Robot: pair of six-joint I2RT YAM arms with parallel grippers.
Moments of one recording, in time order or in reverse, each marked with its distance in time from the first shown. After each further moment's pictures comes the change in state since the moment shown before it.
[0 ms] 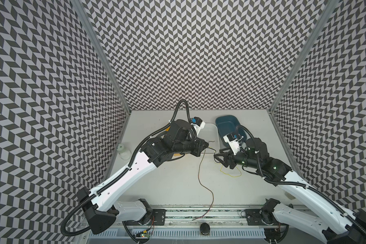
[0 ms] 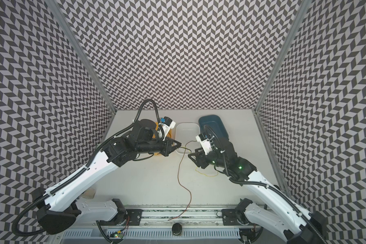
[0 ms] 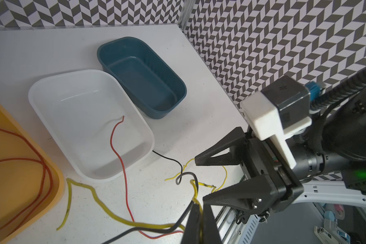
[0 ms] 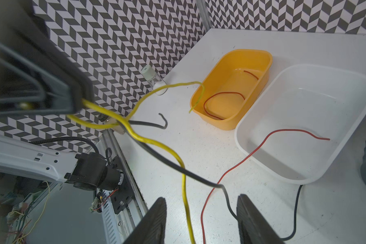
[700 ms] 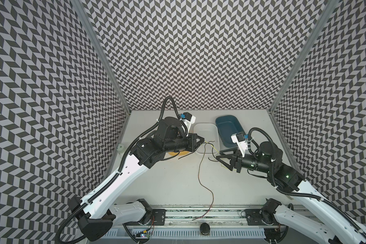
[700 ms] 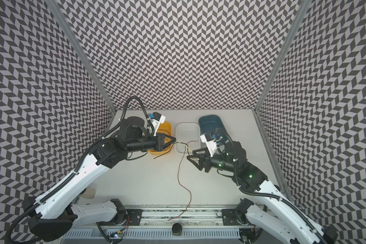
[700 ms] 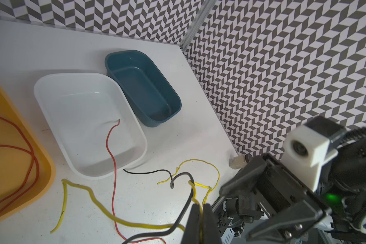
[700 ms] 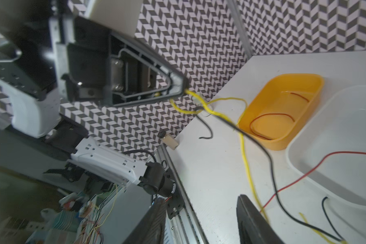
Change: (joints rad) left arm 0.064 -0.068 0.000 0.032 0.040 -0.162; right arm 0.076 -0.135 -0.013 0.100 -0.146 0.188
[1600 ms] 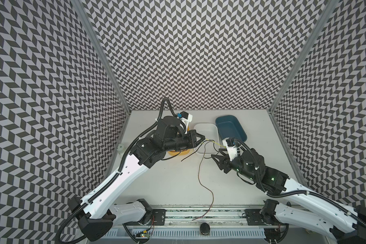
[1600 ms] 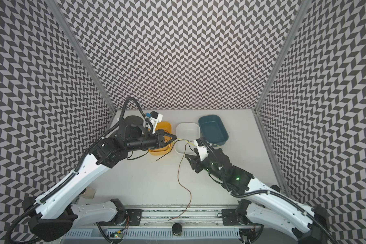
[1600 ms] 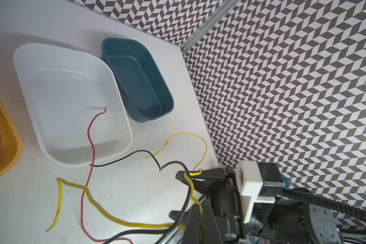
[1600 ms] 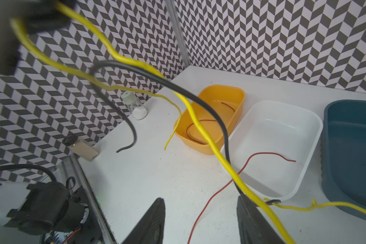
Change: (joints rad) left arm 0.002 -0.002 0.000 0.042 0.026 -0.214; right arm 0.191 0.119 -0.076 0.097 0.638 -0.187
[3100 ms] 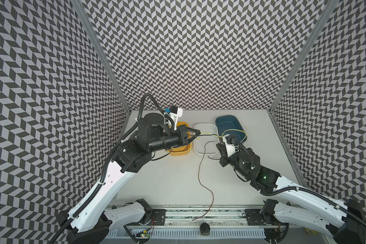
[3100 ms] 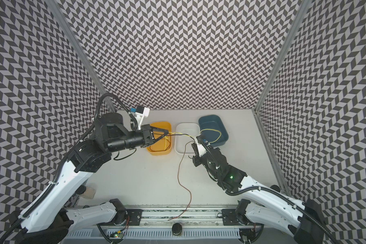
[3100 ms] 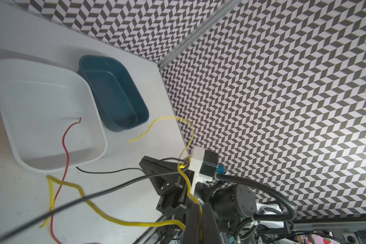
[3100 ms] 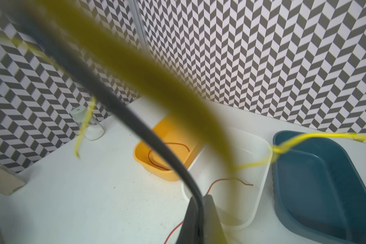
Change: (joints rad) left arm 0.055 -0.080 0.132 -0.049 0.061 -0.068; right arm -0.024 0.048 -0.072 0.198 0.188 -0.143
